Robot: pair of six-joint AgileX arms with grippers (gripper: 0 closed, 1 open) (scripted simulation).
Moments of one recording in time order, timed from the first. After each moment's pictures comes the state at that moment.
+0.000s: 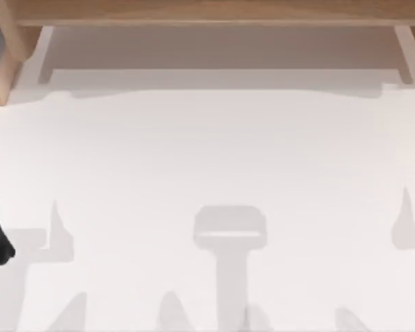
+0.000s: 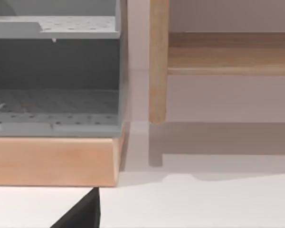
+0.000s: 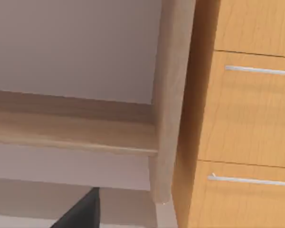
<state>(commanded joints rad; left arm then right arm) 0.00 0.00 0.00 0.00 0.00 0.00 -0.03 0.08 0.10 0.11 -0.03 -0.09</state>
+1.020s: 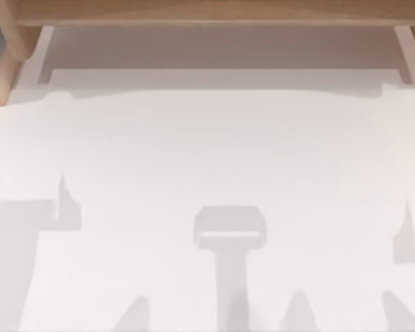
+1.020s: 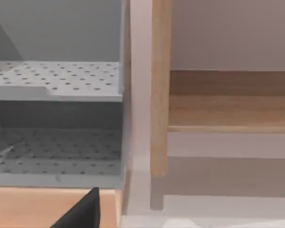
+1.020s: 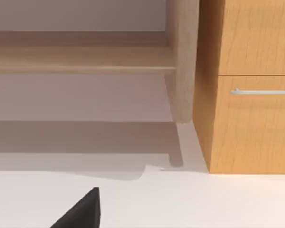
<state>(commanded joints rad) -0.07 0.29 0.29 -0.01 -0.08 0.00 0.00 0.00 0.00 0.00 0.00 0.00</state>
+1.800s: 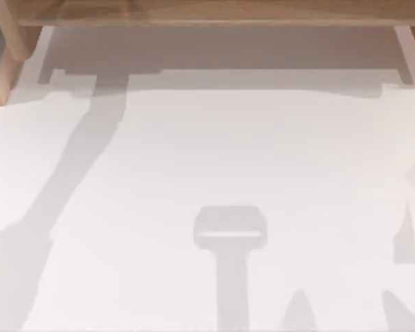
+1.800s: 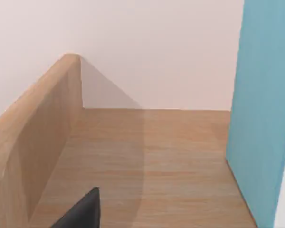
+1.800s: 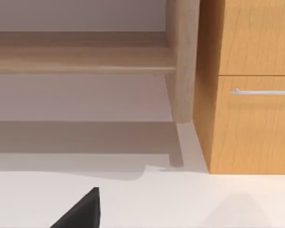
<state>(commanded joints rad) -0.35 1.50 1.57 -0.05 -0.32 0.00 0.00 0.00 0.00 0.00 0.00 0.00</state>
